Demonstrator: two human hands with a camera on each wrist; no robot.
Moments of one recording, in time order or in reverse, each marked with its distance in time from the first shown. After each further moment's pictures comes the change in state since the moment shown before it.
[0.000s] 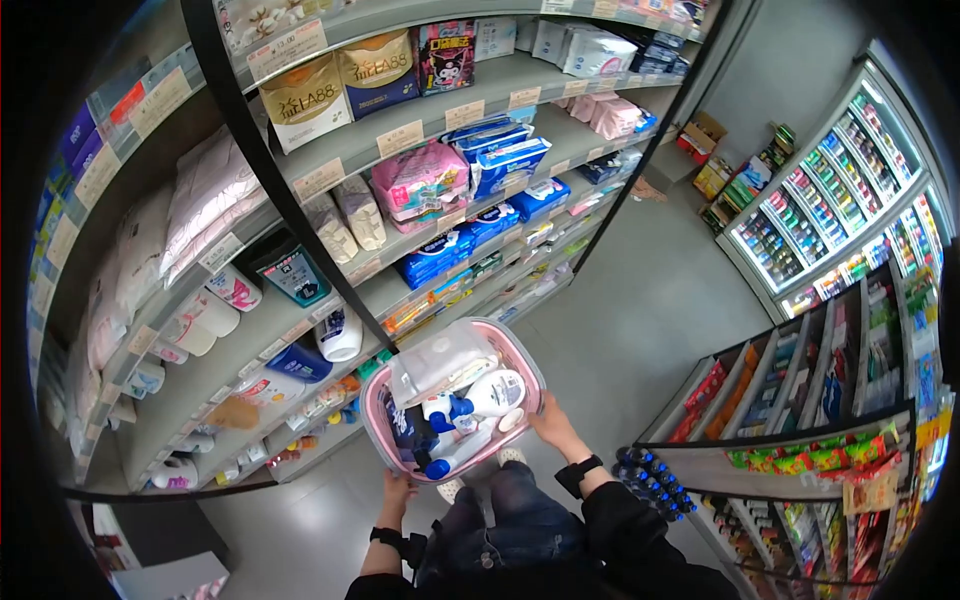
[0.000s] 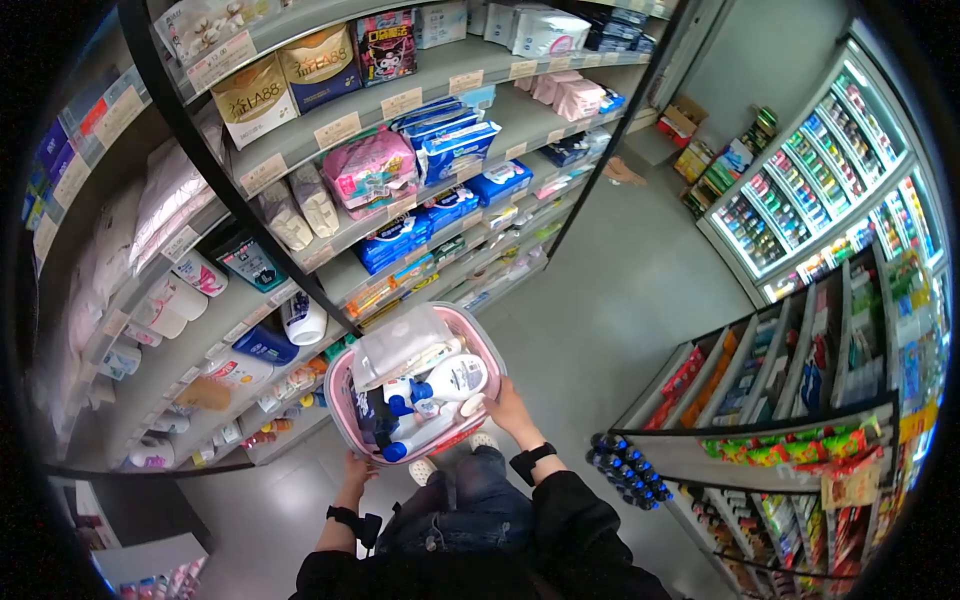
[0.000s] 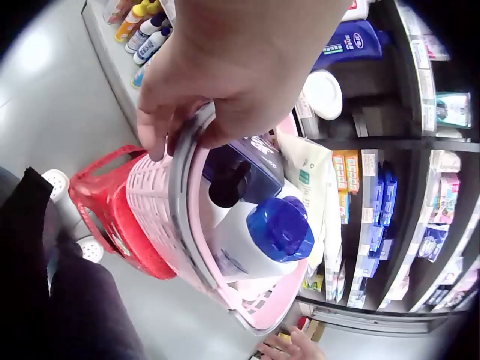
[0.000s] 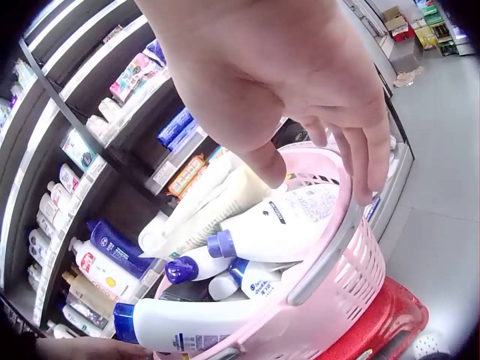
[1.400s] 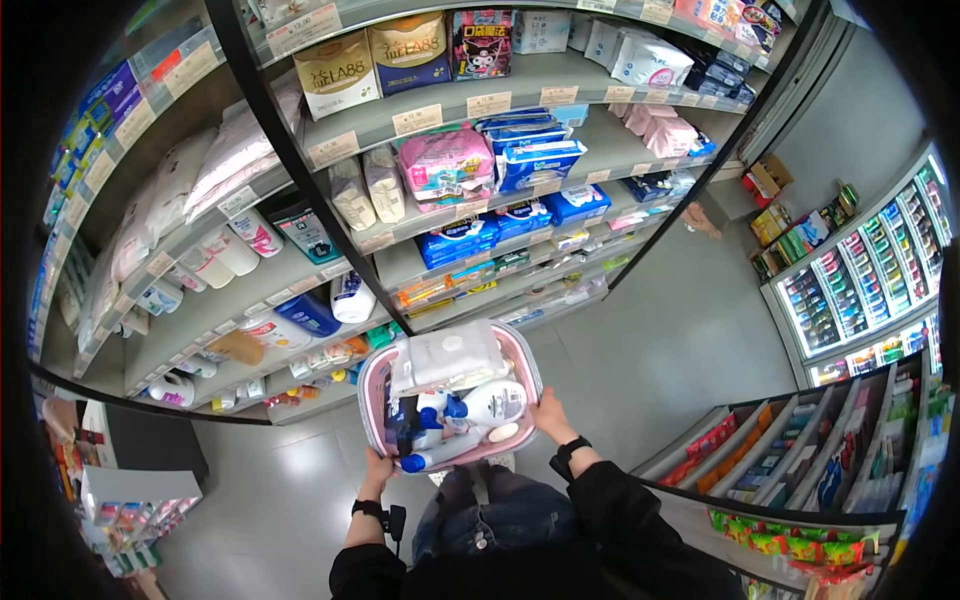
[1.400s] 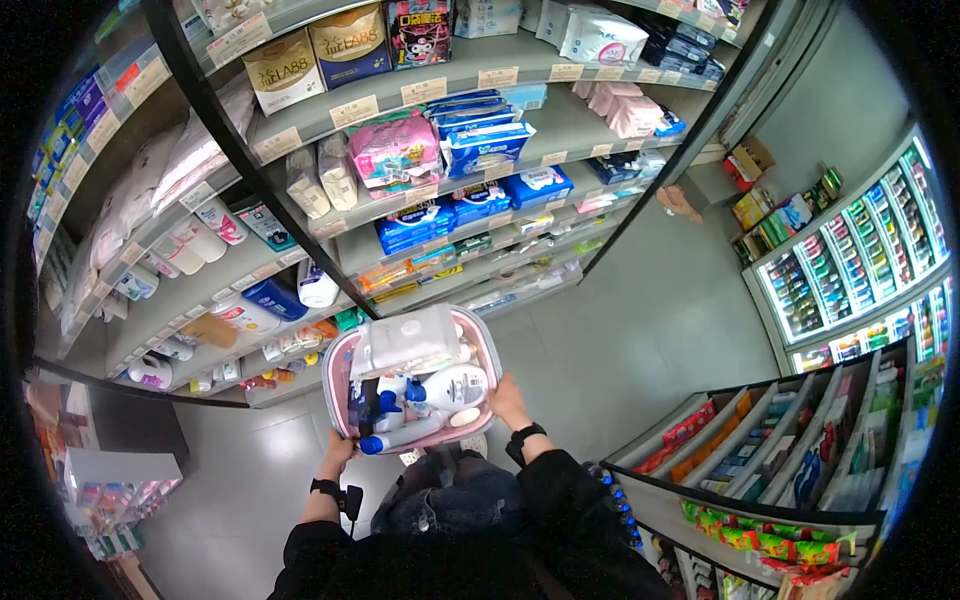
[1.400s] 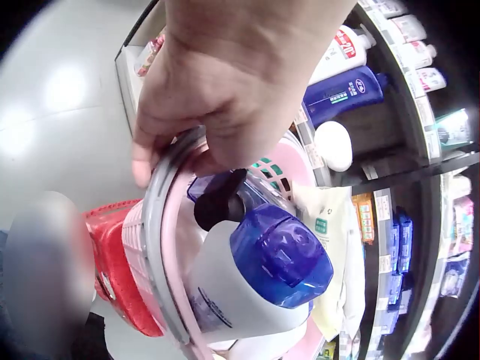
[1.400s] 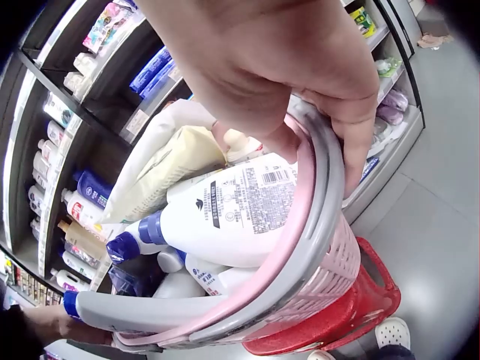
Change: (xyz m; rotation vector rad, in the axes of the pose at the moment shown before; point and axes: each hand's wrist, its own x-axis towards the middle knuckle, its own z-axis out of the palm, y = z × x) left_hand -0.009 -0.028 0.035 0.028 0.264 0.112; right_hand 0.071 0.039 -0.017 -0.158 -0.204 0.079
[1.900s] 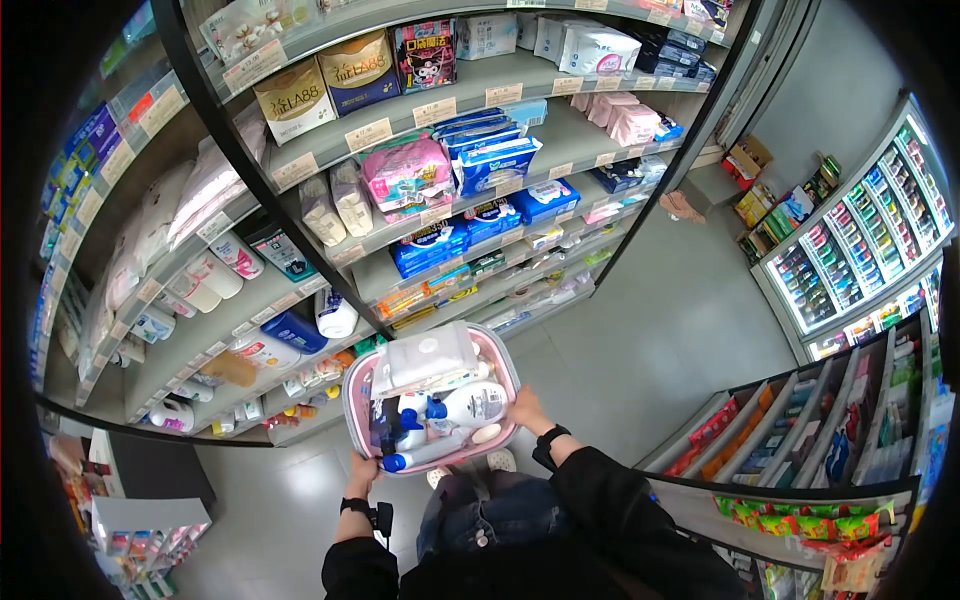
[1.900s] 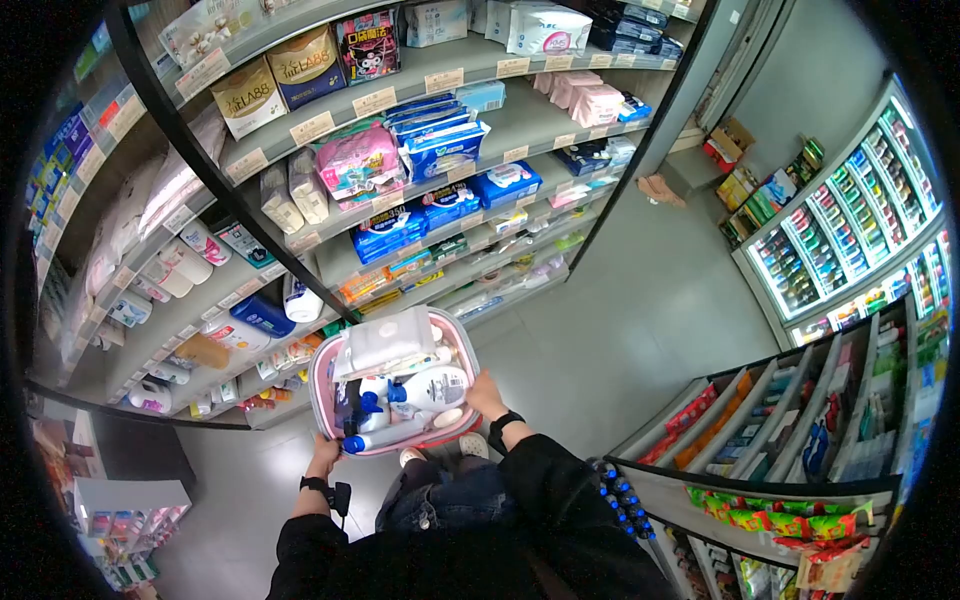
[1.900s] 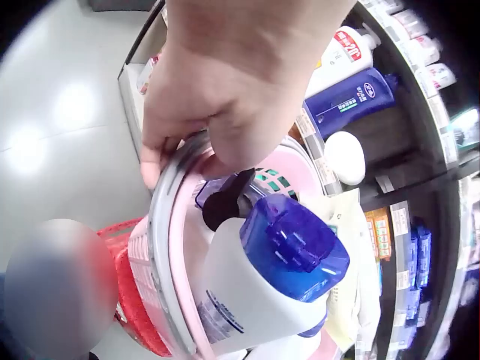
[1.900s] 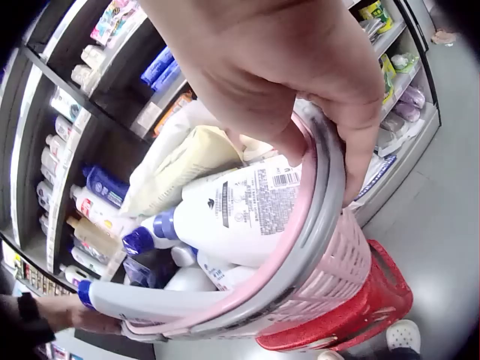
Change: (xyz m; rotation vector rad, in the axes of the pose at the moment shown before) left_hand 0.028 0.007 -0.019 0.068 0.005 -0.018; right_hand 0.020 0.003 0.023 0.004 -0.005 -0.065
